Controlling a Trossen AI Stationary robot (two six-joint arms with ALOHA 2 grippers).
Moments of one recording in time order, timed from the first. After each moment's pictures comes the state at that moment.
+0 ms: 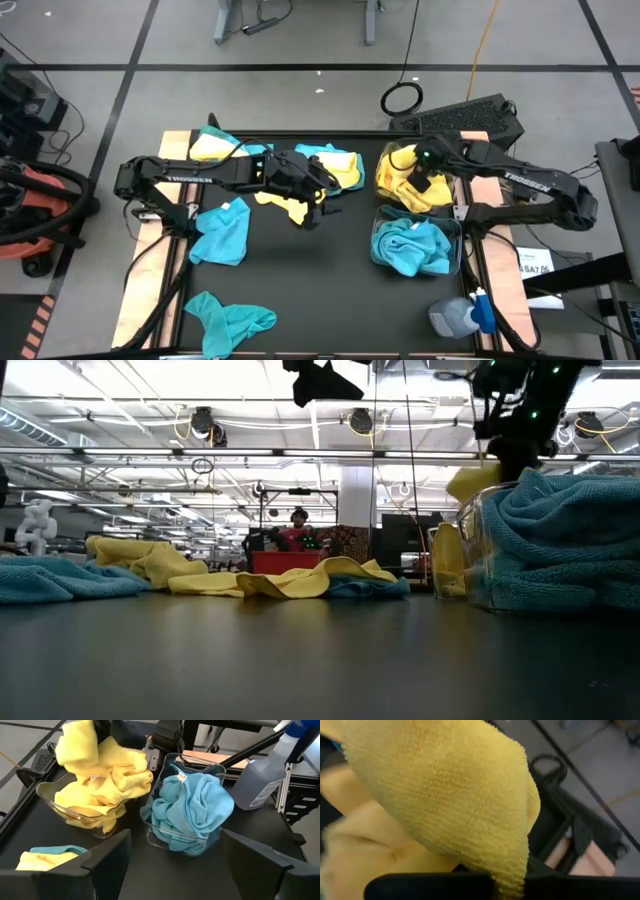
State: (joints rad) left arm 0.04 1.58 1.43 -0.34 0.07 -0.07; right arm -0.48 1.01 0.93 -1.03 0.41 0.16
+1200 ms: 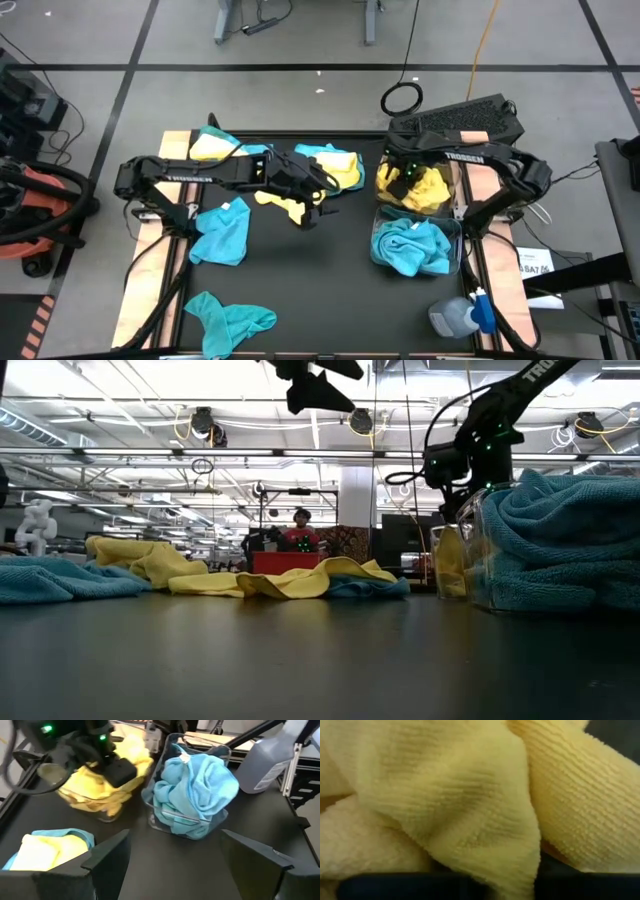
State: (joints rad) left arm 0.05 1.58 1.43 -0.42 0.07 -0.06; right arm -0.61 1.53 0.93 -0.95 0.07 0.14
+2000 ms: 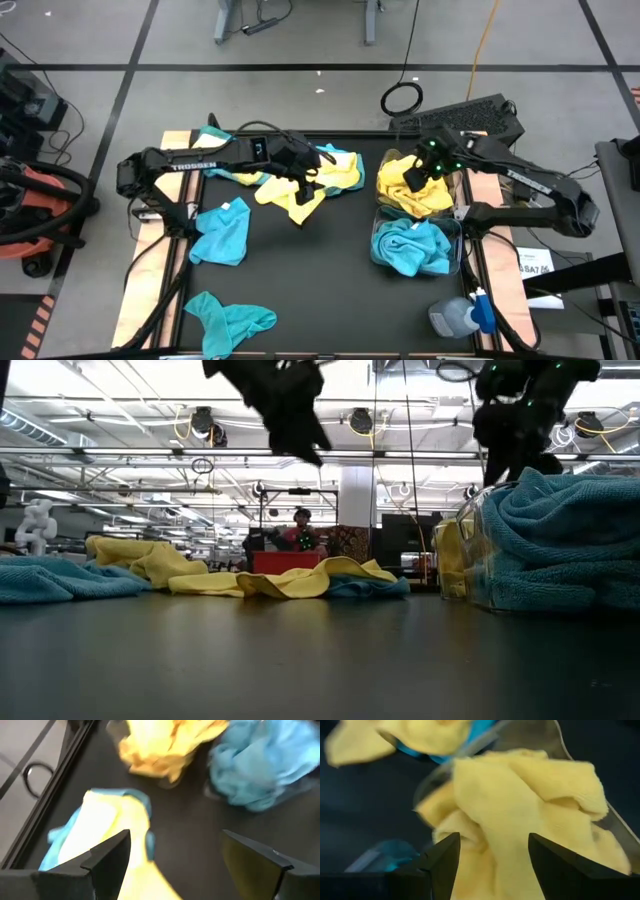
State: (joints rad) left arm 0.24 1.58 1.36 -0.51 0.07 0.04; right arm -0.61 1.01 0.93 -0.99 -0.10 0.39
